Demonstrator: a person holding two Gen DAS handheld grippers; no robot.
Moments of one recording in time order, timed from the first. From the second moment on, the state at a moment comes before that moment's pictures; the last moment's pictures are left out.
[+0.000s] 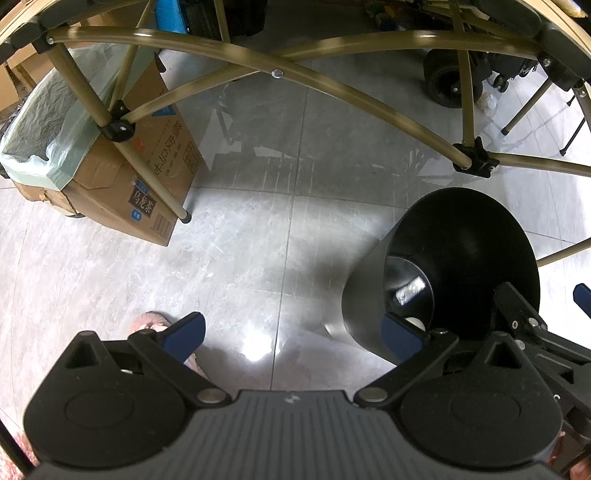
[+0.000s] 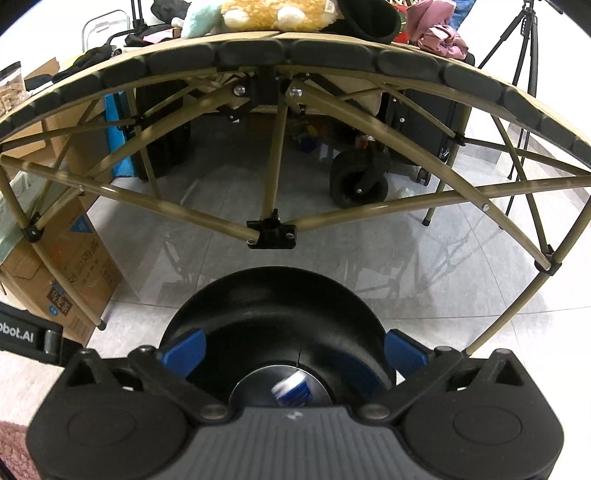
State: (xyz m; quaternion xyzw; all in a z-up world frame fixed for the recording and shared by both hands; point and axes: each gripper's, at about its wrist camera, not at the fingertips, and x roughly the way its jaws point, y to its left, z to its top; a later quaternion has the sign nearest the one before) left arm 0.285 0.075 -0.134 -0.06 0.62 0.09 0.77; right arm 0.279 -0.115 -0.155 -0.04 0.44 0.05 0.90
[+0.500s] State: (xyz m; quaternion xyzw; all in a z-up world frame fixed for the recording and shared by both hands) left arm 0.284 0.071 -0.136 -0.06 0.62 0.09 0.77; right arm 0.281 -0.119 -0.157 -0.04 0.45 0.04 0.89
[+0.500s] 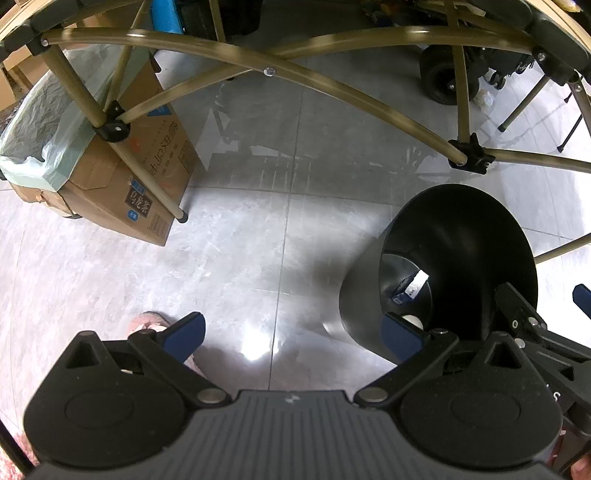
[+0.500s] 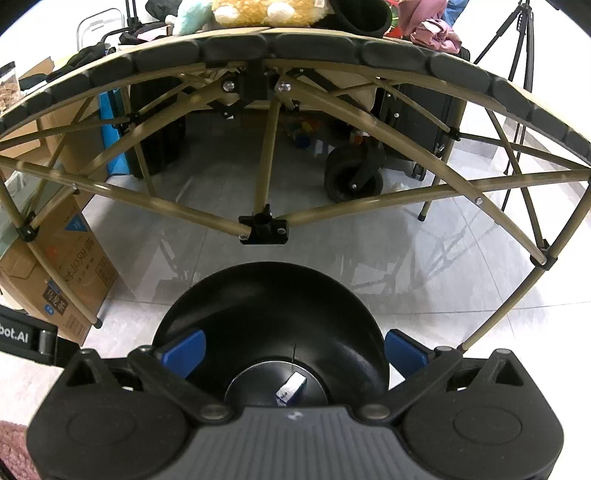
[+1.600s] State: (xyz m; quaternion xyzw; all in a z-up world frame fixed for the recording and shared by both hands) left arm 0.282 0.050 -0.137 -0.04 0.63 0.06 0.77; right arm 0.274 -0.138 -0.182 -0.04 0.56 0.06 0.83
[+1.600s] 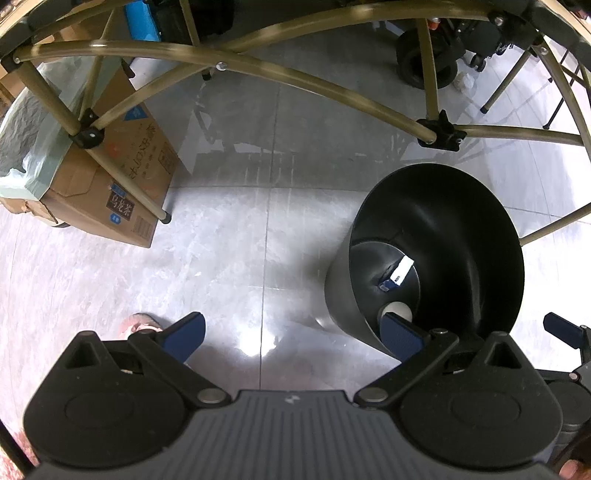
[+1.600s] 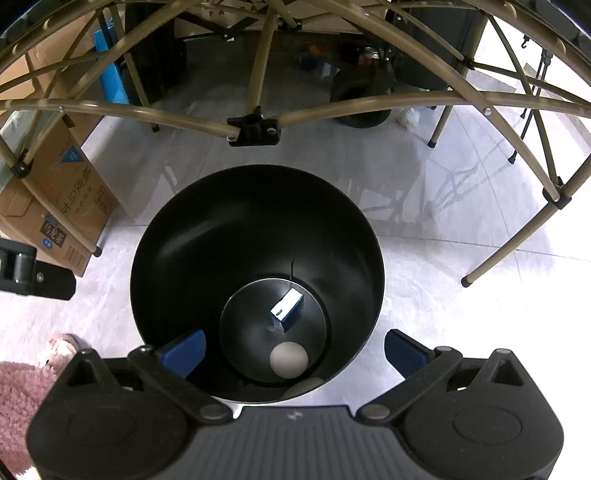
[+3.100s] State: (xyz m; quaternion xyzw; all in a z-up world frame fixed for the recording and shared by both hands) left arm 0.322 0.038 0.037 -0.05 0.35 0.10 0.93; right arm 0.288 -0.183 0.019 0.04 0.22 0.09 0.97
